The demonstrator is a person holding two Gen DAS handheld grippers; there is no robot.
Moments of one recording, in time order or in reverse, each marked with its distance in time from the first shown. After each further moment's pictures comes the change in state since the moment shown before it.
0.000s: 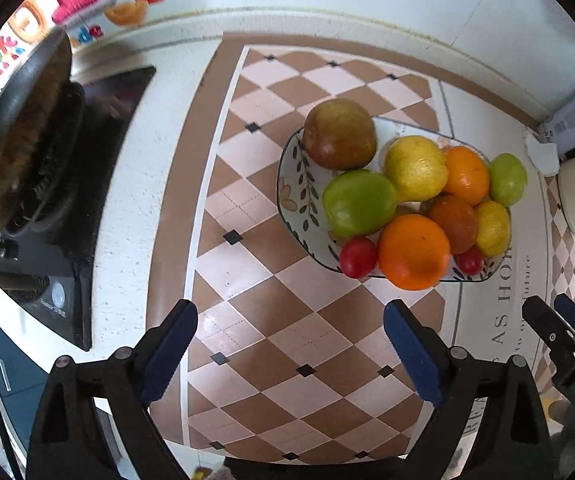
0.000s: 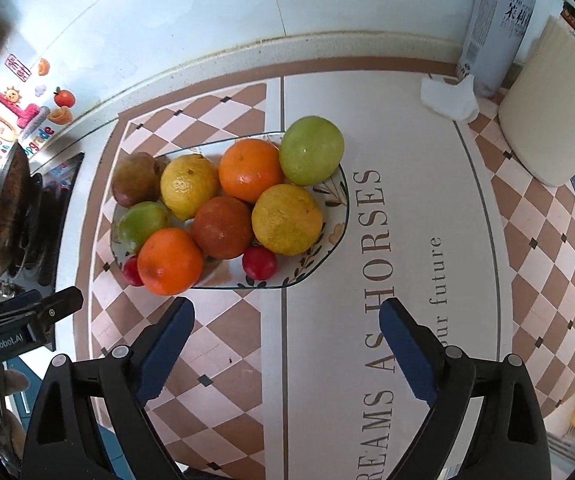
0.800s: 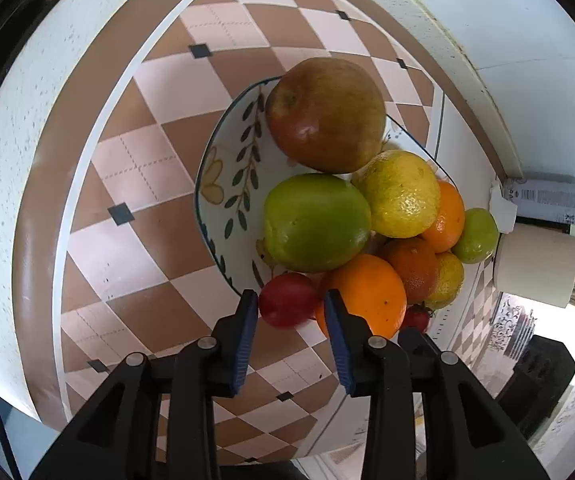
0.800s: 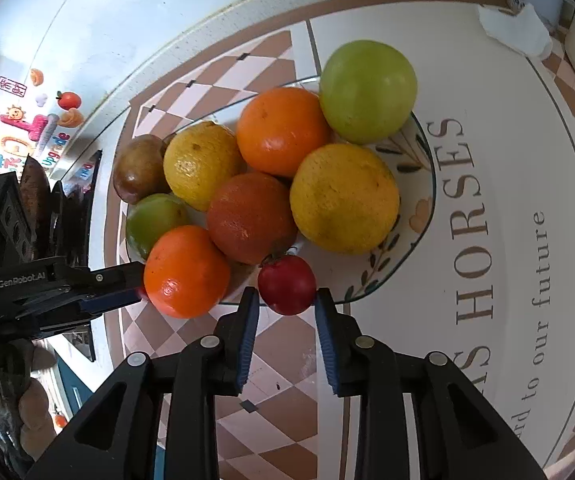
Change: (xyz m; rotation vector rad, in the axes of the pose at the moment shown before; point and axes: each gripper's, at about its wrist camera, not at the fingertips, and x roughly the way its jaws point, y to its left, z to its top) left arm 0.089 0.014 0.046 -0.302 0.273 -0.422; right arm 0.083 -0.001 0.013 0.093 0.139 0.218
